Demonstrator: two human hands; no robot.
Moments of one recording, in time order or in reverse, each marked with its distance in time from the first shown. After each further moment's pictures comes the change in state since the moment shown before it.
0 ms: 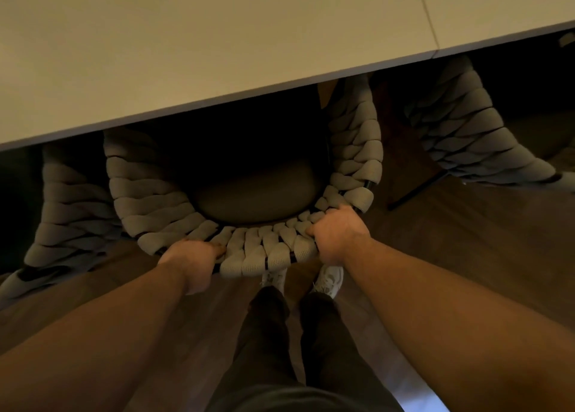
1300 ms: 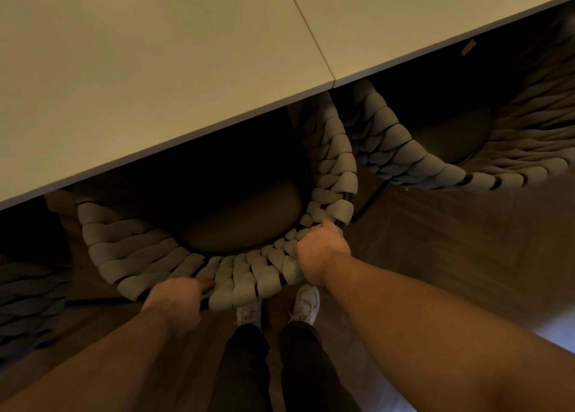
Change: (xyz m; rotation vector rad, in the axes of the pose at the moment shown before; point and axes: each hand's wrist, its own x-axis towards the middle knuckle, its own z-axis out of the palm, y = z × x) left_hand 0.028 0.086 -0.056 -0.030 0.089 0.038; right_hand -0.036 0.084 0.030 0.035 -0.003 0.152
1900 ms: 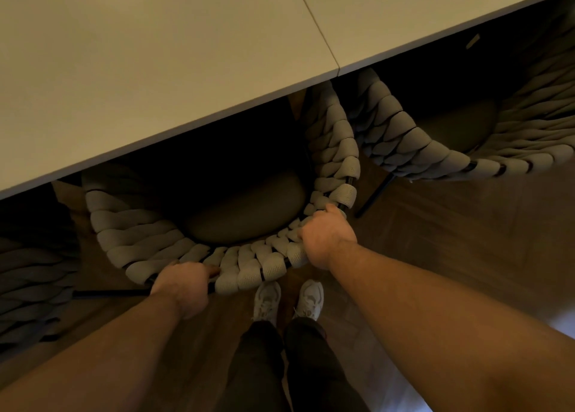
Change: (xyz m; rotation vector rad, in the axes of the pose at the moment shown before) left_hand -0.006 0.010 0.001 0.043 0.025 -0.017; right_hand -0.004 -0.004 0.005 0.031 0.095 0.041
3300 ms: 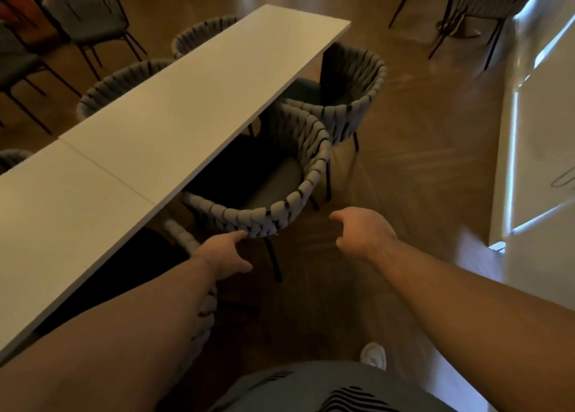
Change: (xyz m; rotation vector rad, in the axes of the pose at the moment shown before) left_hand -0.090 0.347 -0.238 -0.027 0.299 0.359; right_hand -0.373 0.212 0.106 0.890 0.425 0.844
